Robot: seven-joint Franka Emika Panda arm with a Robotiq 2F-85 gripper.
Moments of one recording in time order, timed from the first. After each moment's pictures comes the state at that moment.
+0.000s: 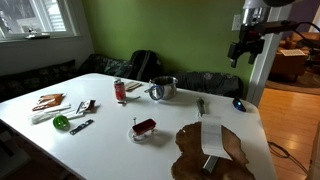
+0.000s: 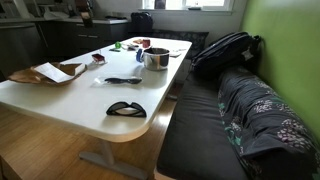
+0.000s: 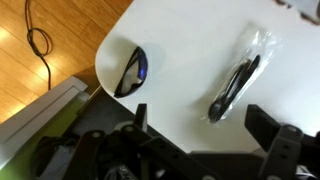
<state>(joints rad) -0.13 -0.25 0.02 -2.52 -0.10 2.35 0.38</state>
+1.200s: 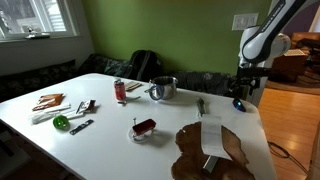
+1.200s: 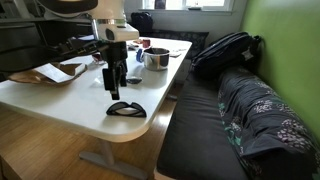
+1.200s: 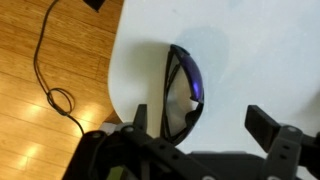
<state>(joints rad) -0.17 0.29 -0.15 -2.43 -0.02 2.73 0.53</state>
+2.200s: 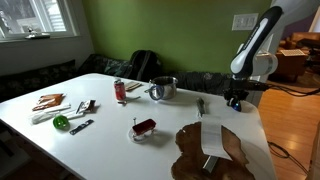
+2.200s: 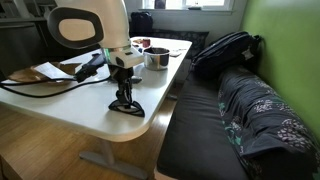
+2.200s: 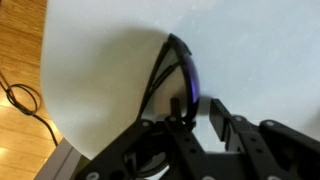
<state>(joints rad) -0.19 0.51 -0.07 -2.35 0.24 2.94 0.30</state>
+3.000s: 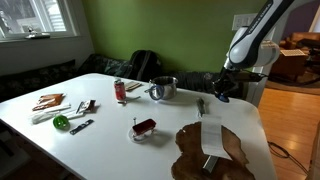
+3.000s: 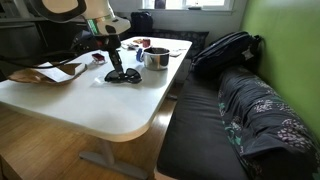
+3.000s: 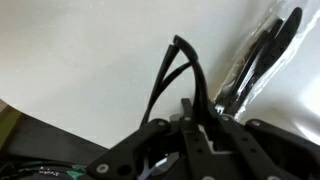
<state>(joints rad) -0.11 0.31 0.02 -2.45 0.23 3.02 0.15</state>
